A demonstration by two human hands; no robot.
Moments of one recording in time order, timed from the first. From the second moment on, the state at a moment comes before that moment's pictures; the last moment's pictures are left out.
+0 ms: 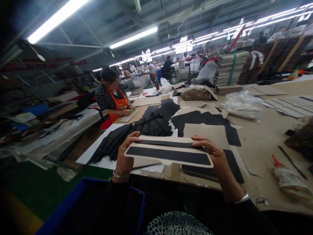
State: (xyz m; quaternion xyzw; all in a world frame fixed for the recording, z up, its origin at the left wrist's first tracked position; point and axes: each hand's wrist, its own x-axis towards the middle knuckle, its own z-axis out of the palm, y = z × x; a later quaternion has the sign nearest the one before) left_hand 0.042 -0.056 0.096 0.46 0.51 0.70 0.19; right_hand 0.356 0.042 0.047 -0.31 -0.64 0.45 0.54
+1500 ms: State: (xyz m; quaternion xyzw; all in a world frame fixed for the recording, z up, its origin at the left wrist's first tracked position) left_hand 0.100 -0.078 -0.025 0.19 0.65 0.49 0.55; right_hand 0.412 -0.050 -0.088 -0.52 -0.39 0.62 0.43
